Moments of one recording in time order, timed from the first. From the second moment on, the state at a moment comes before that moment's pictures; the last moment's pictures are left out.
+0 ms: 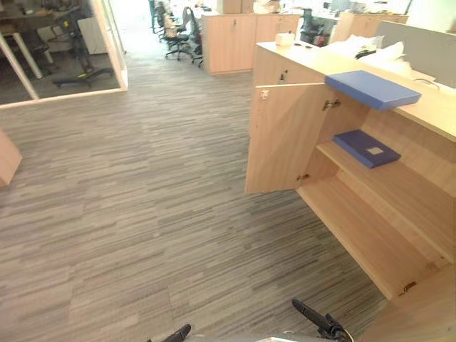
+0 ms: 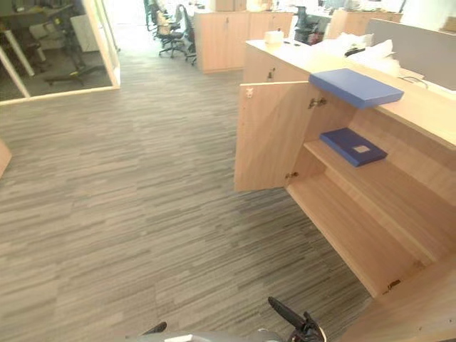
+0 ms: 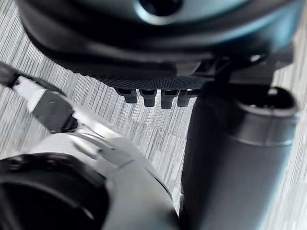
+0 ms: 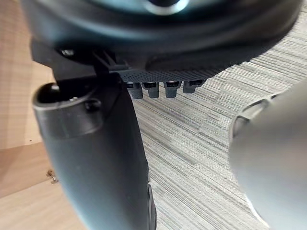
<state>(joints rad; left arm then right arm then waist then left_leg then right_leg) 0.22 -0.07 0.61 1.00 -0.18 -0.04 0.02 0.09 -0.01 -0.45 1.03 0.25 0.02 -0.02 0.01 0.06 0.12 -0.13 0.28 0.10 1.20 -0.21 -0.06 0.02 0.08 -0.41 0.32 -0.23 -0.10</state>
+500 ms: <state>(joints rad) 0.21 -0.05 0.60 1.02 -0.21 -0.04 0.08 0.07 0.01 -0.46 1.01 0.23 0.03 -0.02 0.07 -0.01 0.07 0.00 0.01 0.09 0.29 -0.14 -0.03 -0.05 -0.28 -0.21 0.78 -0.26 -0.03</state>
